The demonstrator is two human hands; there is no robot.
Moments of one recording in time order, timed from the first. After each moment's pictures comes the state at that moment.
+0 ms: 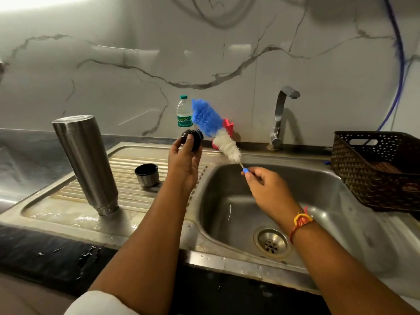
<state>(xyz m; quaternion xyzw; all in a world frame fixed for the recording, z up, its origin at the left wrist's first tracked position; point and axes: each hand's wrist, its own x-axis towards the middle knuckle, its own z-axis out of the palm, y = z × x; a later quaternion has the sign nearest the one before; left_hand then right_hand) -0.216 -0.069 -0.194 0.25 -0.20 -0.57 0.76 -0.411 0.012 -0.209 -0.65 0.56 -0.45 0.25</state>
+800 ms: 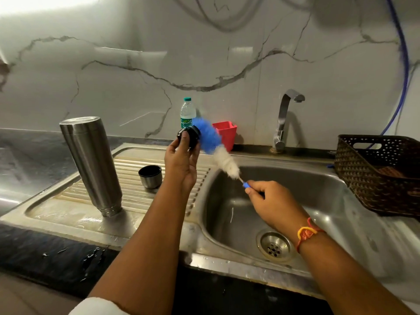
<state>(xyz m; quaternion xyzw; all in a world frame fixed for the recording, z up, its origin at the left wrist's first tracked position) -0.205 -0.067 -0.189 0.23 -0.21 -0.54 0.78 -0.411 0.028 -0.208 -0.70 0.59 -0.34 0.19</state>
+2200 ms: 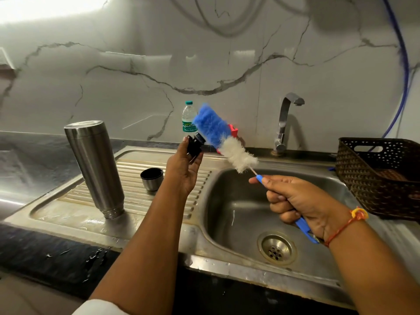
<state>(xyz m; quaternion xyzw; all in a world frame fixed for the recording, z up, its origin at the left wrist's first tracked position) -0.200 -0.060 -0.181 0.28 -0.19 -0.58 0.74 -0.449 0.038 -0.171 -0.49 0.45 -0.39 0.64</state>
